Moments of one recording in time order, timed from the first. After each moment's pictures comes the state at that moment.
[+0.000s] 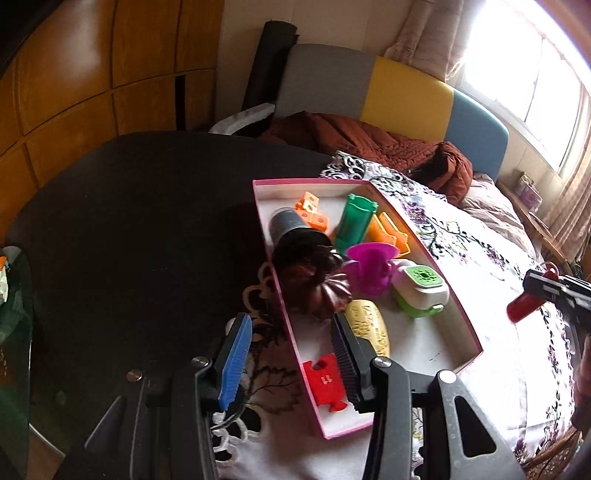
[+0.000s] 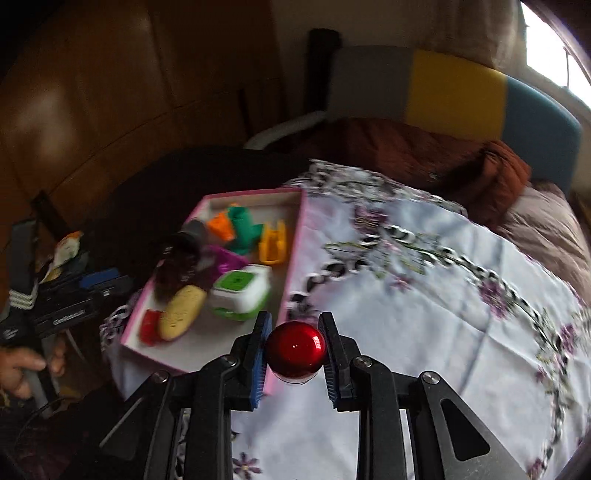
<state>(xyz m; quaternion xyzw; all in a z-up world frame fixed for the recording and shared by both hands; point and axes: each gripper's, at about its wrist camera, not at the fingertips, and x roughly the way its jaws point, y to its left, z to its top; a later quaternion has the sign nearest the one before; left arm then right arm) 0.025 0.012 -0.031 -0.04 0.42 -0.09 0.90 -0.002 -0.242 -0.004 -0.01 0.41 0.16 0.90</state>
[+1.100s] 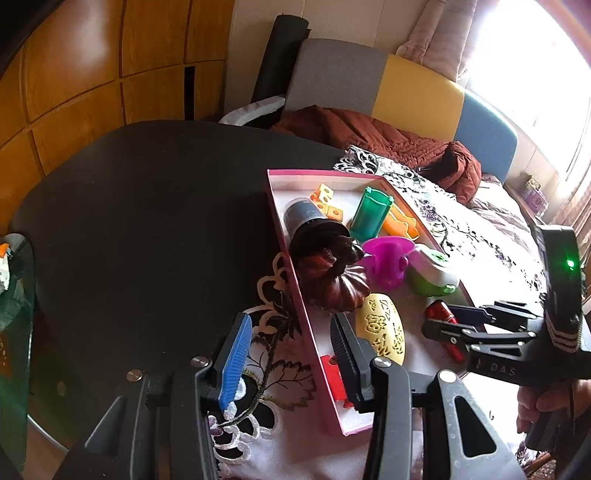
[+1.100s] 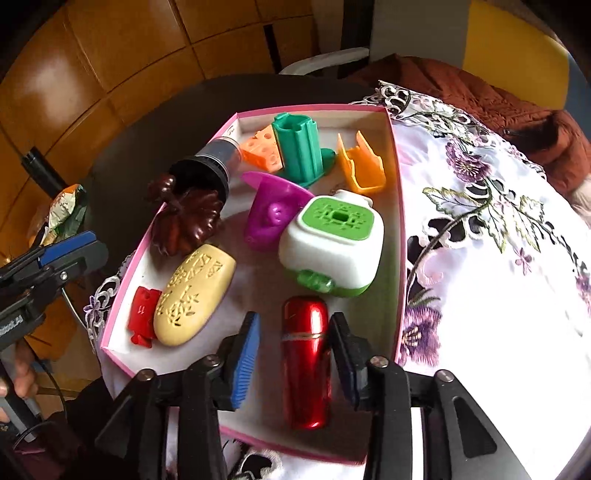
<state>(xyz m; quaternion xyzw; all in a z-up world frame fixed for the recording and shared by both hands) 0.026 0.022 -0.039 -0.04 0.43 -0.08 0.90 0.057 -0.182 -0.097 -0.01 0.51 0.18 0.84</state>
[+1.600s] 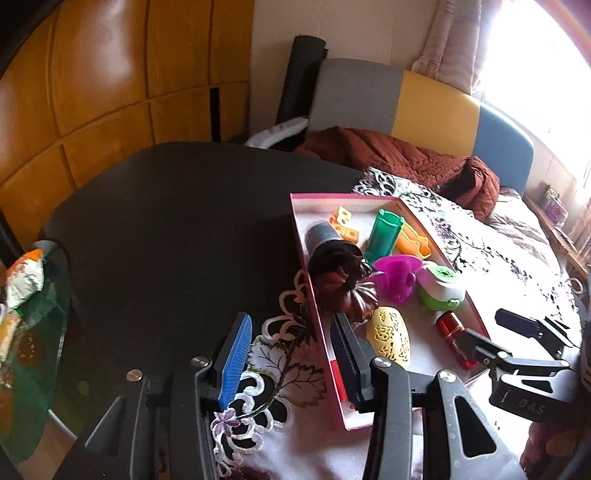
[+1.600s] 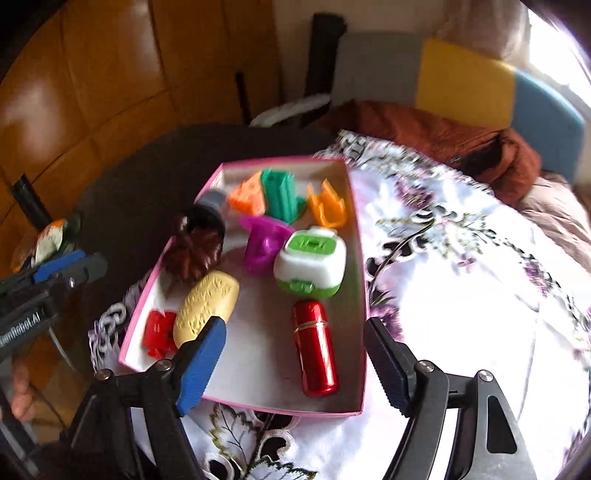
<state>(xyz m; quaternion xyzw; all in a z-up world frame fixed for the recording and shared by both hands) 0.004 0.017 -0.016 -0.03 0.40 -0.02 0.92 0.004 -0.178 -0.055 0.00 0.42 0.10 0.90</state>
